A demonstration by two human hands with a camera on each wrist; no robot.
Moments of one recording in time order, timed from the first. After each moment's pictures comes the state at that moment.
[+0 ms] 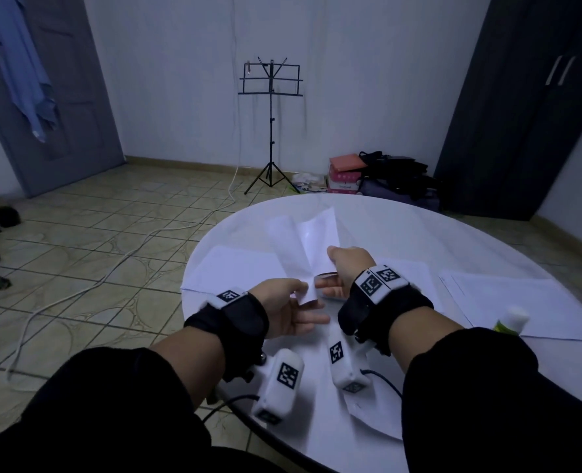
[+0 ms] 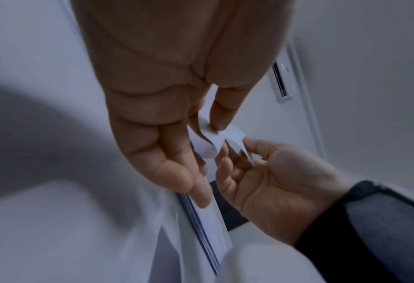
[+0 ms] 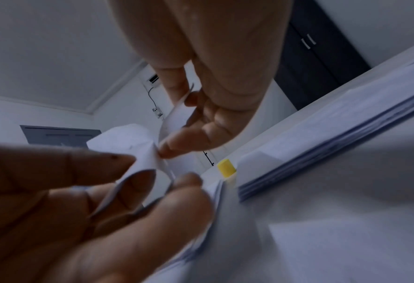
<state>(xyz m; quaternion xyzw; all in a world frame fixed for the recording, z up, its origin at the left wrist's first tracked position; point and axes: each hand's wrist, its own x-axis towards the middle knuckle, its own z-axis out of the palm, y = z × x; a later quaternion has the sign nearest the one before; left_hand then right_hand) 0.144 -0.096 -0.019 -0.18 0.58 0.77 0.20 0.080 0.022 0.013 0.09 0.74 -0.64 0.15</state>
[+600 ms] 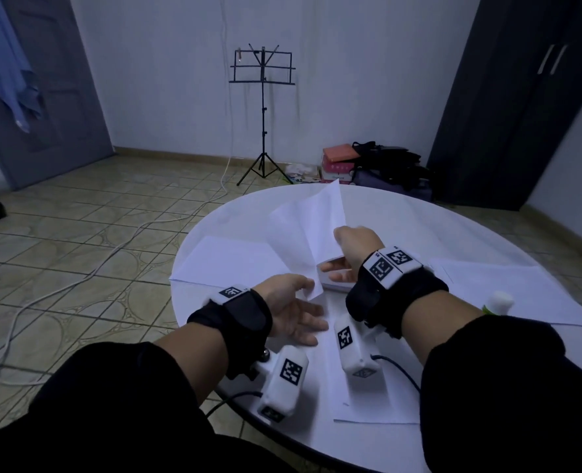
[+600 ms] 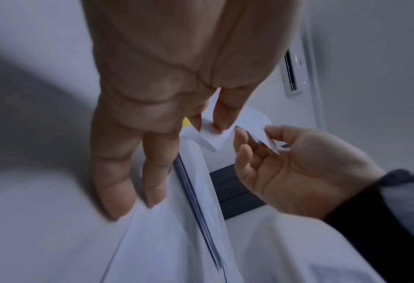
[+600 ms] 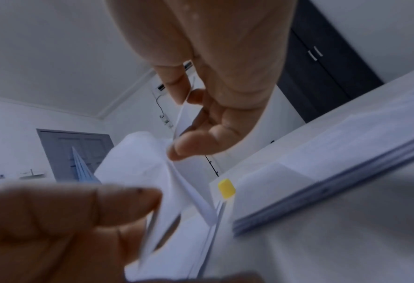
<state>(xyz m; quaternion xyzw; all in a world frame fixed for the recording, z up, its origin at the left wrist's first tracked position) 0.146 -0.075 -0.026 -0.17 0.57 0.75 0.29 0.093 0.042 0.037 0.08 0.78 -0.61 0.11</state>
